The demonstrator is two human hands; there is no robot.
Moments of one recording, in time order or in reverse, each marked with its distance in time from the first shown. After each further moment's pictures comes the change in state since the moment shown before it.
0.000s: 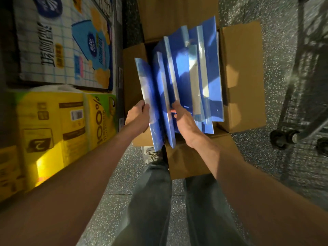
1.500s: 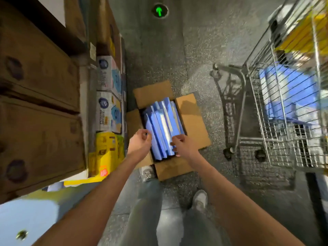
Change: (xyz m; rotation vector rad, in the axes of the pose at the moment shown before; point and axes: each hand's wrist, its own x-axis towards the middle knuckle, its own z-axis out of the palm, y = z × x) left_hand -0.297 0.171 -0.118 -0.113 0.144 0.218; right_hand -0.335 -0.097 -0.115 -0.039 0.104 -0.148
